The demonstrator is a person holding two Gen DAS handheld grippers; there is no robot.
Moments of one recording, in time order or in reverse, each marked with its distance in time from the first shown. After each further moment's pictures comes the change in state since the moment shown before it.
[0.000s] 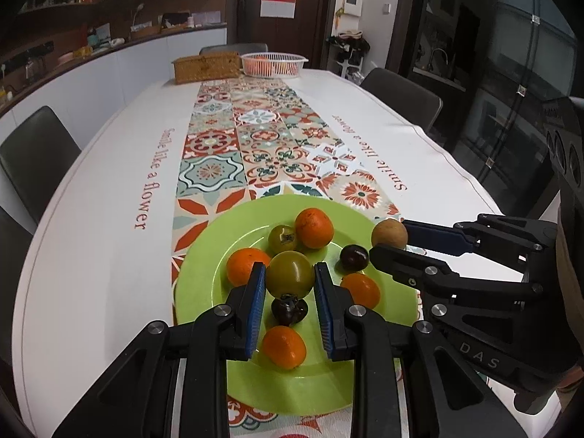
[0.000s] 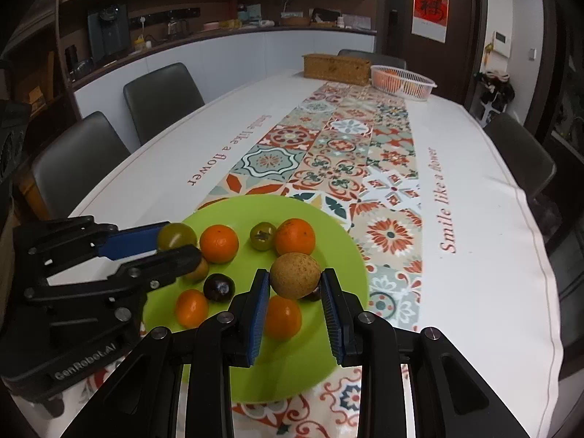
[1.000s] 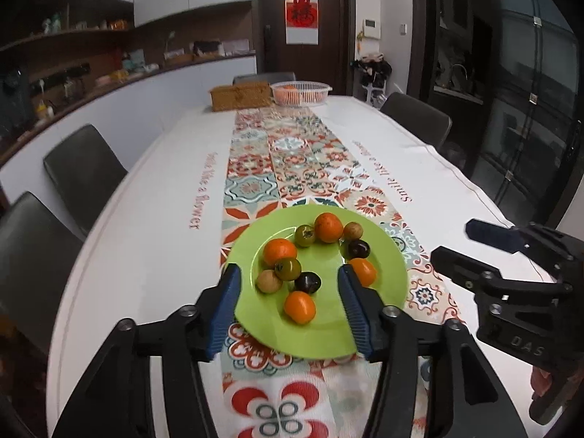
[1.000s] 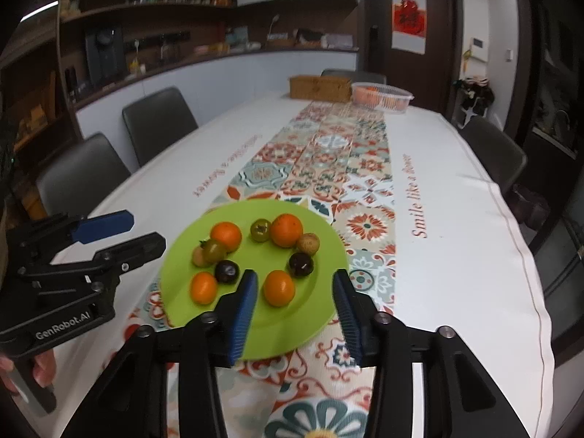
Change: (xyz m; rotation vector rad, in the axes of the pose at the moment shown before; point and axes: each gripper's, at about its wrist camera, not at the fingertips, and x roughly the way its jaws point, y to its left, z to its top) left arm -0.090 -0.019 -0.030 0.003 -0.124 0.157; right arm -0.082 0.002 -0.039 0.058 -0.137 -0.059
